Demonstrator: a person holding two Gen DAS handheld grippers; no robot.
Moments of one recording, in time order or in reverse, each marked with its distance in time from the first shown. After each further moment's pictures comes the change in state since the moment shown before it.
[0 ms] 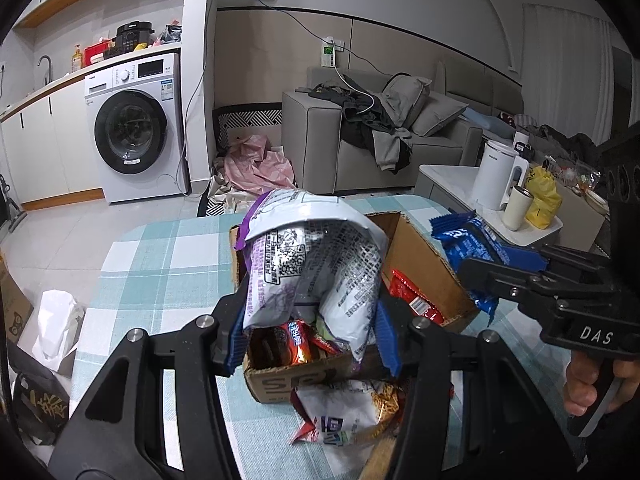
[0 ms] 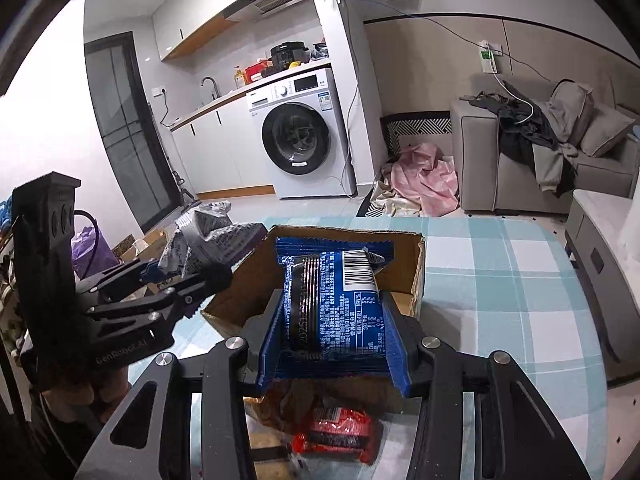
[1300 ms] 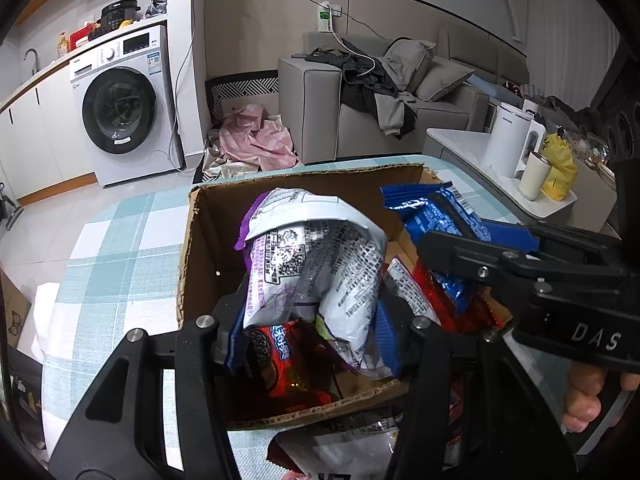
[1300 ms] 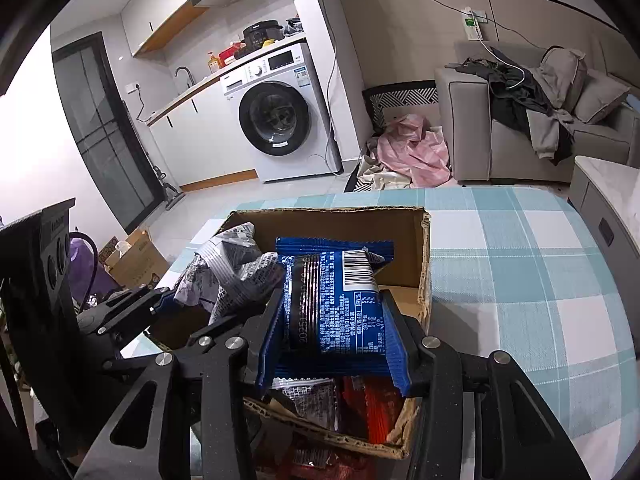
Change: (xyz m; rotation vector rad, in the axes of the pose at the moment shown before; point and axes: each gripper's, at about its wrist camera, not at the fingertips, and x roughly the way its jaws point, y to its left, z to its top) left arm 0.116 -0.010 -0.011 0.027 0.115 0.011; right arm 0.074 -0.023 0.003 0.075 0.078 -0.033
